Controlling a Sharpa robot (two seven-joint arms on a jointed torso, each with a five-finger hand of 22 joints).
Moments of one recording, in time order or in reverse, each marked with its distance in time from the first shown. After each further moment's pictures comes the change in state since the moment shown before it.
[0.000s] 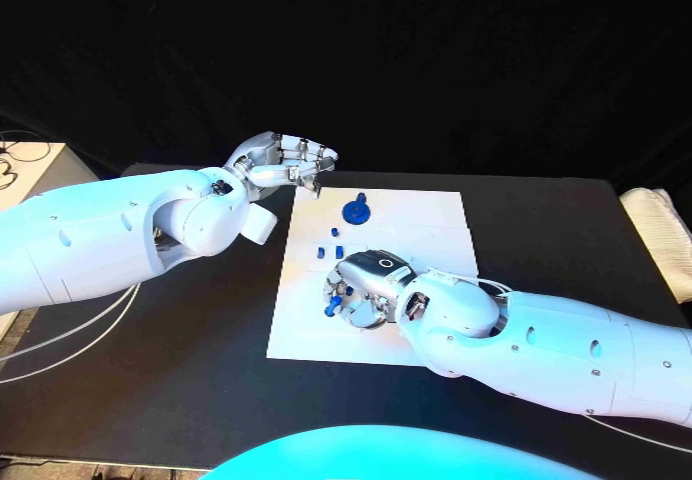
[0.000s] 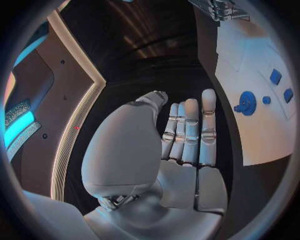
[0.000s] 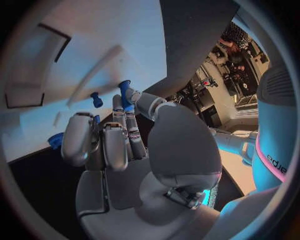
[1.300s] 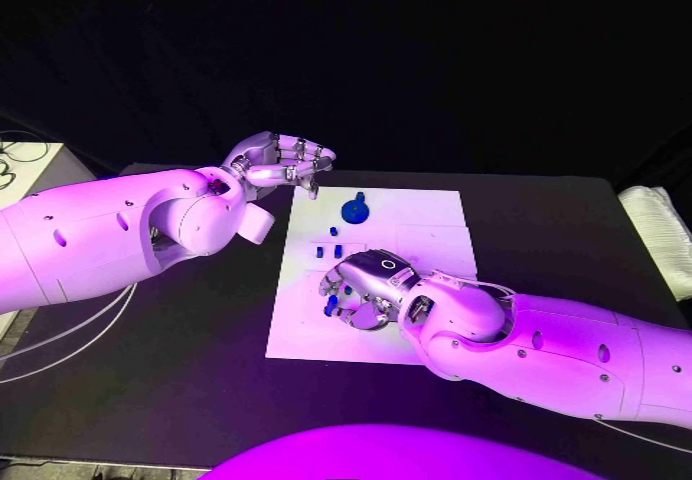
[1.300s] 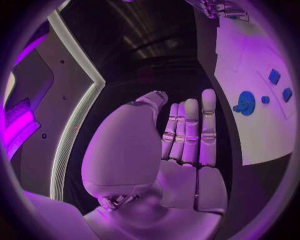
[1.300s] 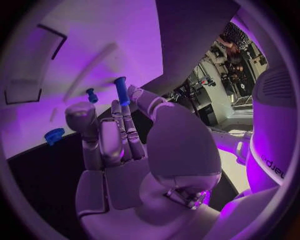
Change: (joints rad) left arm 0.000 -0.006 0.000 0.001 0.000 0.007 -0.006; left_hand 0.000 0.000 0.000 0.000 0.000 -0.004 -0.004 0.004 0.003 0.000 0.000 0.000 0.002 0.000 0.000 0.000 0.004 0.000 0.000 0.000 0.000 0.000; right arm -0.001 -0.025 -0.006 0.031 -0.011 -0.053 0.033; right_hand -0.003 -0.061 -0.133 0.005 0.034 -0.128 0.030 -0.120 0.013 -0.147 0.004 0.045 0.005 -0.037 0.037 -0.058 -0.159 0.032 -0.099 0.038 -0.199 -0.158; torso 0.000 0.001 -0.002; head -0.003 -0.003
